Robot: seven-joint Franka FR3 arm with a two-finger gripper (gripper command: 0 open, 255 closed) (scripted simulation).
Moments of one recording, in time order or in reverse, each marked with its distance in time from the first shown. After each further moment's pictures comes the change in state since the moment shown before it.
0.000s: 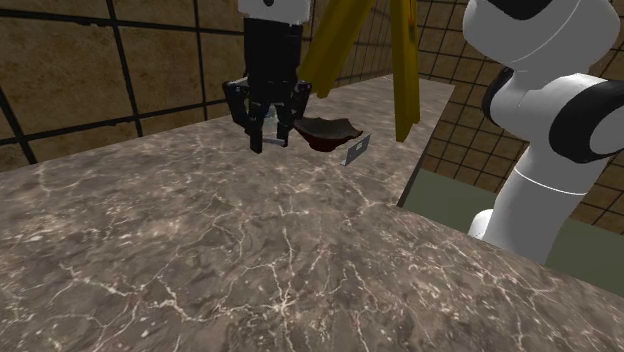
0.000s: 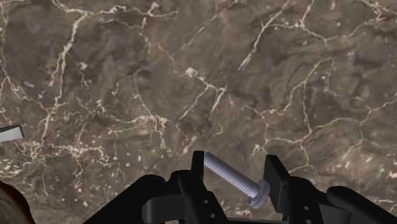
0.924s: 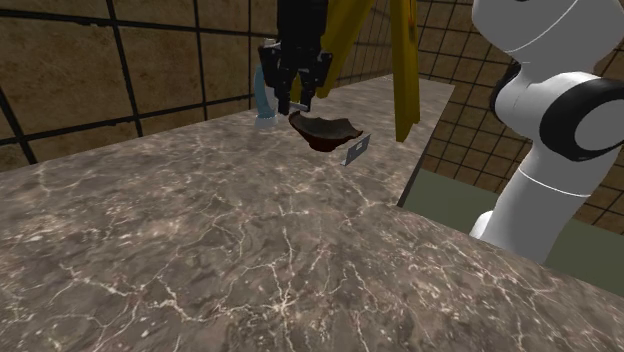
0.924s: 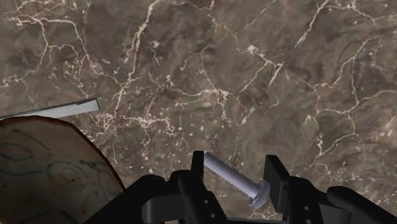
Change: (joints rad) arm -0.090 -0.031 -0.071 0.087 0.014 -0.119 -0.151
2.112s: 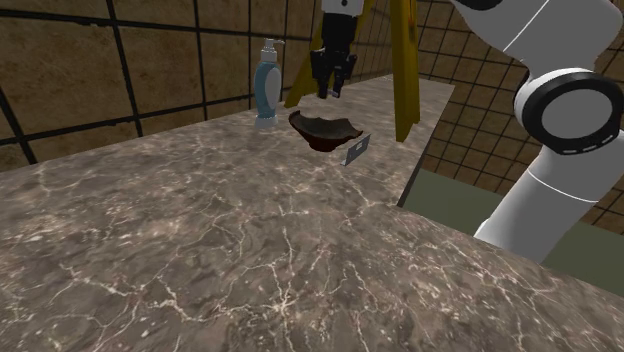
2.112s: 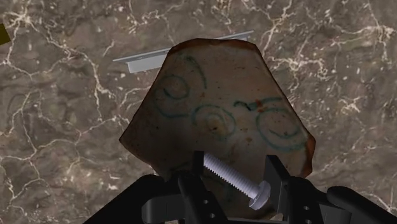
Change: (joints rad) arm -0.200 -0.068 -0.236 -0.104 0.004 0.027 -0.439
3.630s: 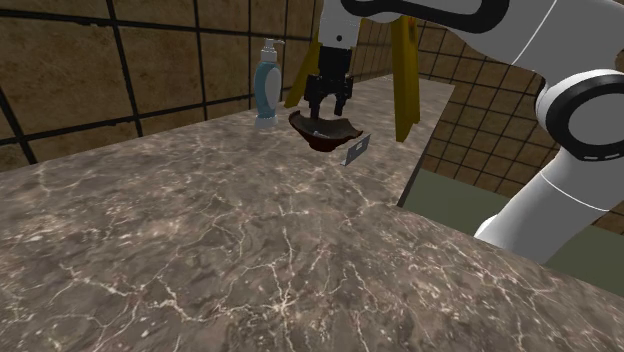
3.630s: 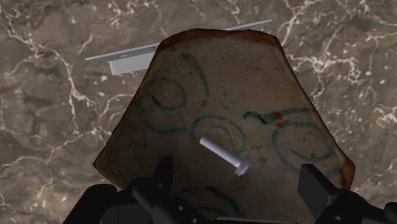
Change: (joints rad) arm -0.005 -0.098 -0.012 -0.280 0.019 0.184 -0.025
